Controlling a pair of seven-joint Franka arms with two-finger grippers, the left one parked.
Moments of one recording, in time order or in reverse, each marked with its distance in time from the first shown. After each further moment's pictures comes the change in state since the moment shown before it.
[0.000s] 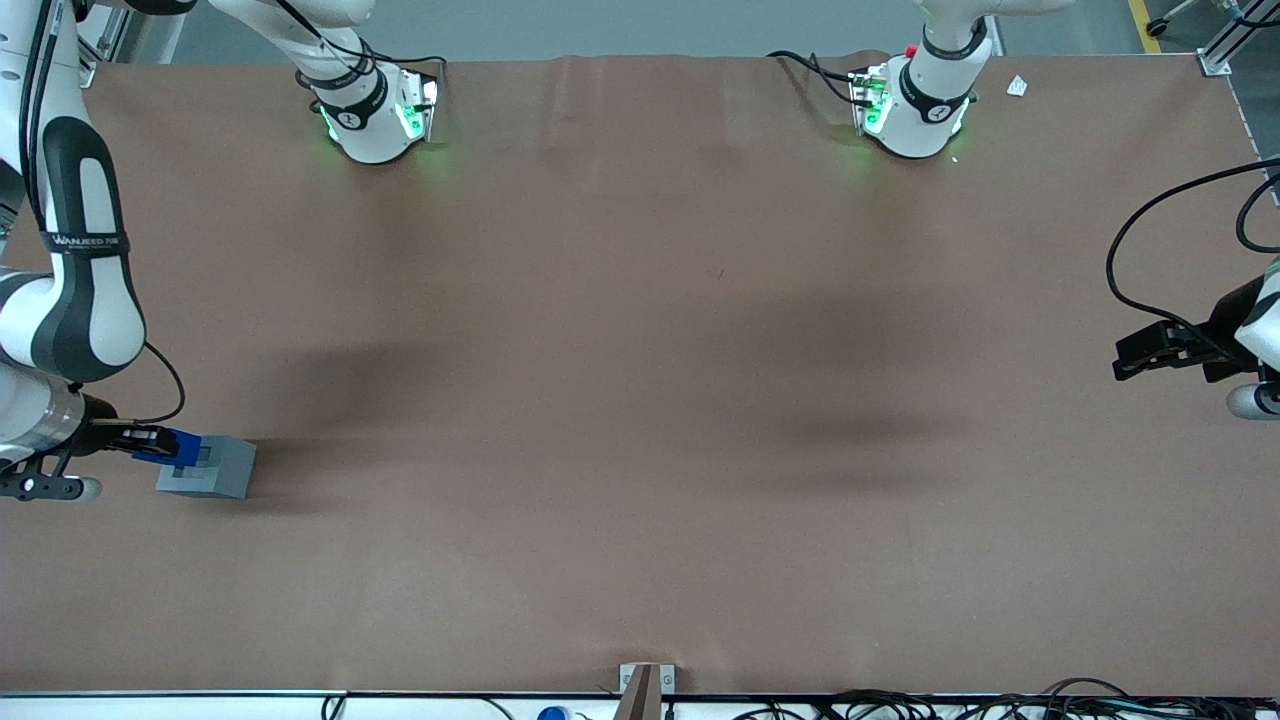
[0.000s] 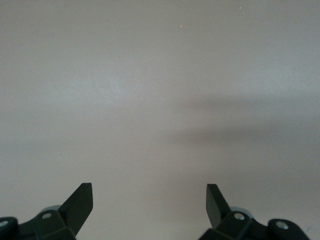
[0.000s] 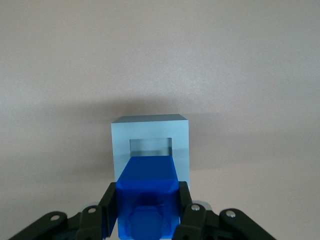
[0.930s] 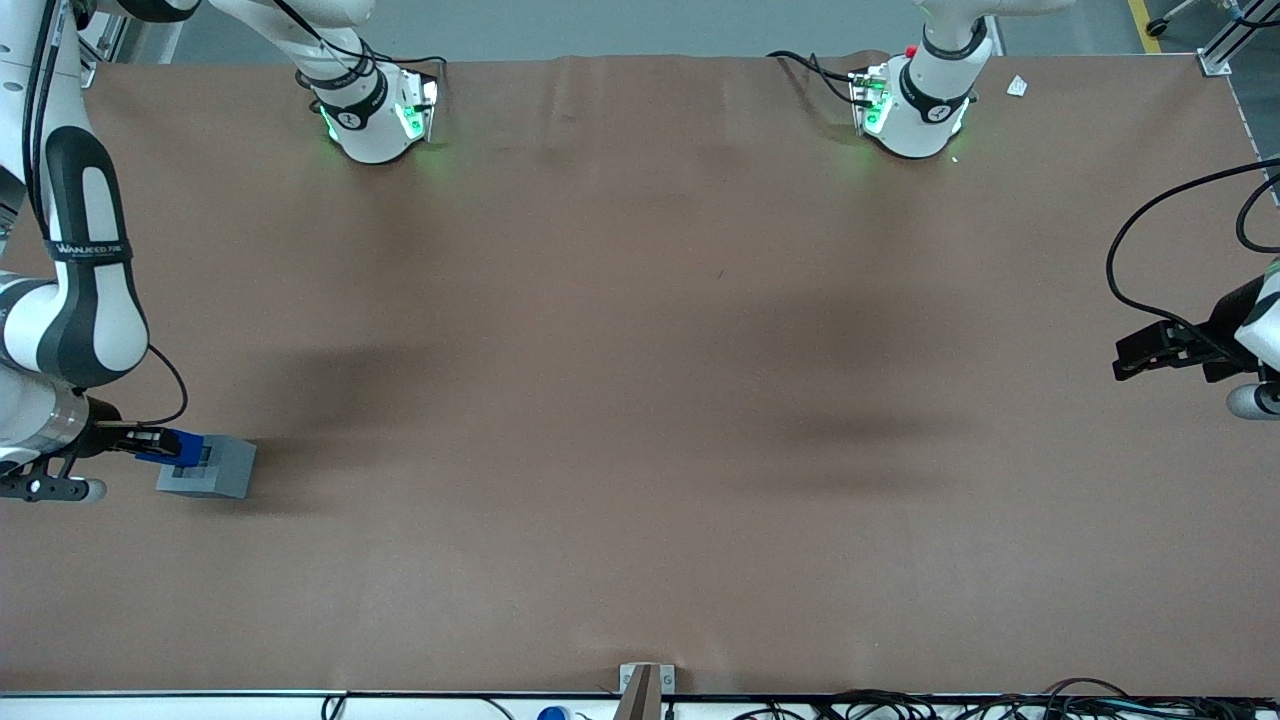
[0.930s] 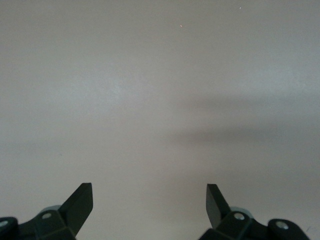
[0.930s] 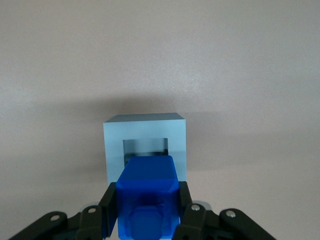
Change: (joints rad) arm -0.008 0.019 0.000 0.001 0.000 0.010 -0.005
